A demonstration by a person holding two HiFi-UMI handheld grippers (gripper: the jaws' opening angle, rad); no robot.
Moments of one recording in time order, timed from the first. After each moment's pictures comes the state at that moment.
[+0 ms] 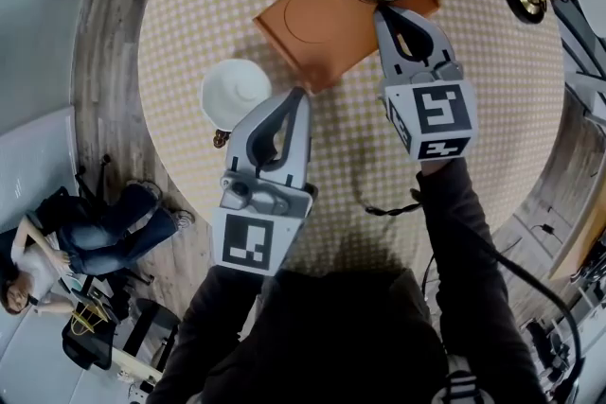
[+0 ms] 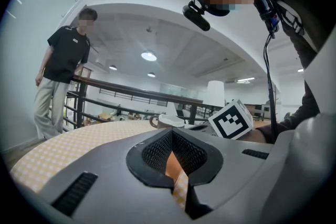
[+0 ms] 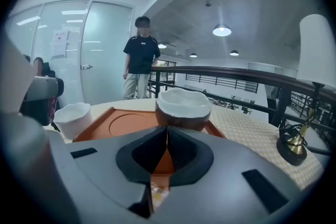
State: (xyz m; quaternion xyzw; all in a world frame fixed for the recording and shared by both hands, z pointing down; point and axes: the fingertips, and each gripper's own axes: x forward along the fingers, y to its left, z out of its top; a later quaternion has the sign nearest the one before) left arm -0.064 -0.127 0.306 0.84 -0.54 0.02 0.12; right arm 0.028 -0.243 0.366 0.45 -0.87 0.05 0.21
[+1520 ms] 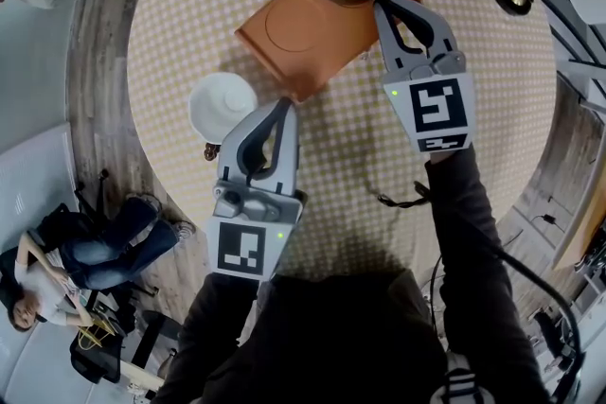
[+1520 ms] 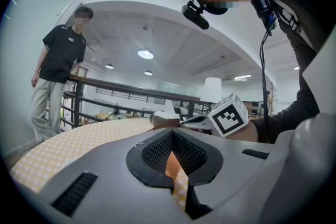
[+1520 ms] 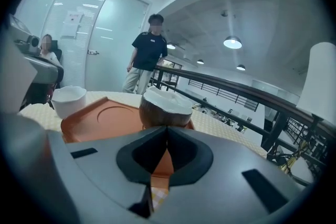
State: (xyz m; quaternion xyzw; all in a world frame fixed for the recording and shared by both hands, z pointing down) left arm -0.061 -0.124 0.312 0.84 -0.52 0.03 0.12; right arm 0.044 -0.256 0.354 0.44 -0.86 -0.04 0.25
